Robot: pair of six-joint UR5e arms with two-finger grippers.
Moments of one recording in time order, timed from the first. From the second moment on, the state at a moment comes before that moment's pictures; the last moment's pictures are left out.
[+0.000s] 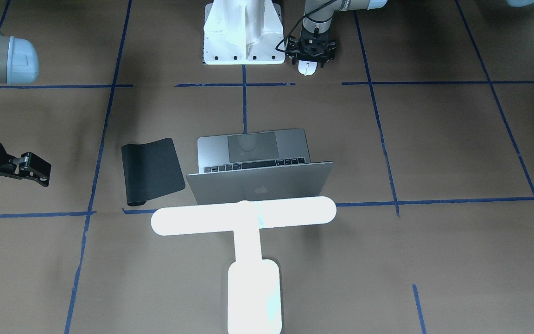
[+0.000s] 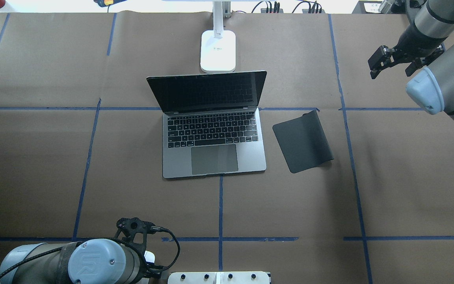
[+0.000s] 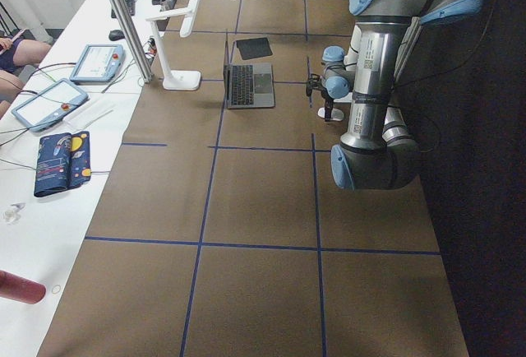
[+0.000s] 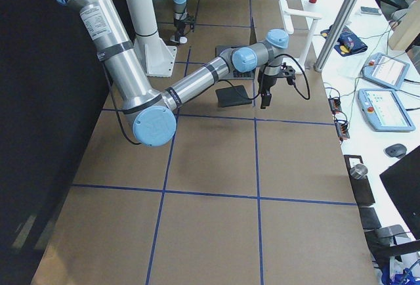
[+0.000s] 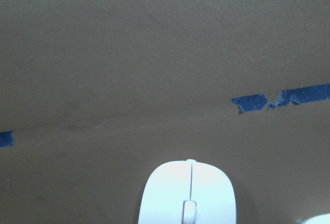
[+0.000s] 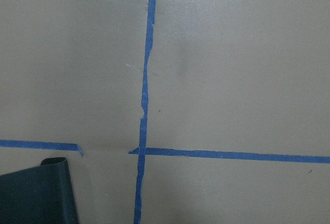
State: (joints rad) left arm -0.08 -1.80 -2.02 -1.67 -1.70 -1.37; right arm 1.11 -1.14 1.70 -1.76 2.21 0.54
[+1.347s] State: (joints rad) left arm -0.26 -1.96 -2.13 -1.44 -1.71 -1.27; right arm 1.19 -1.34 1.81 -1.74 2.21 0.32
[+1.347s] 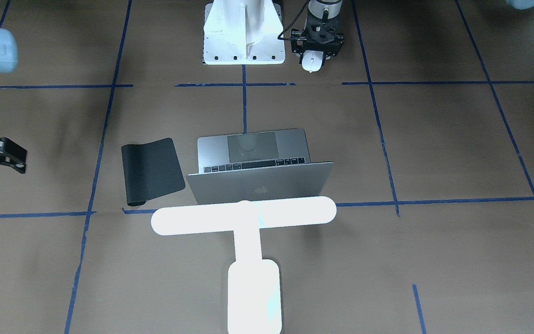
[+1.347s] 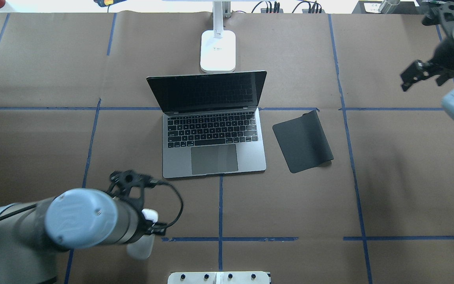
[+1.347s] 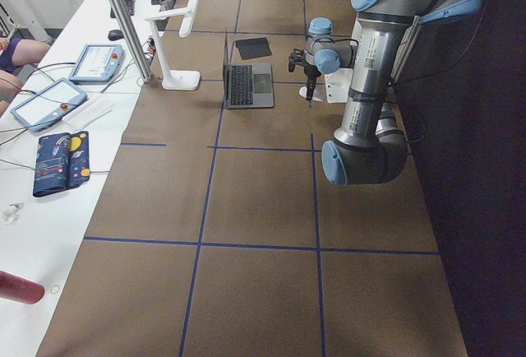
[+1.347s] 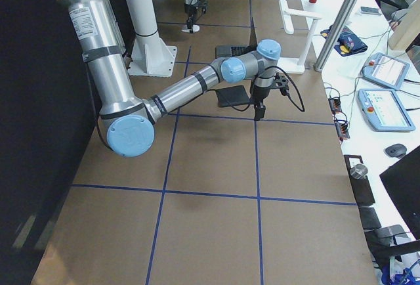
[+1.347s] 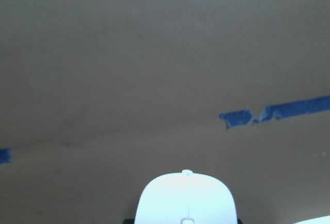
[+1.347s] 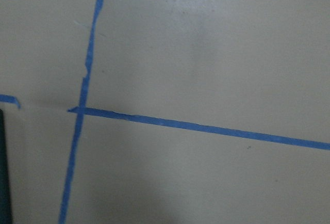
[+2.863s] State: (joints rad) left arm -0.40 -2.77 -1.02 -2.03 -1.71 -1.40; right arm 1.37 -1.73 1.81 -1.46 2.26 0.06
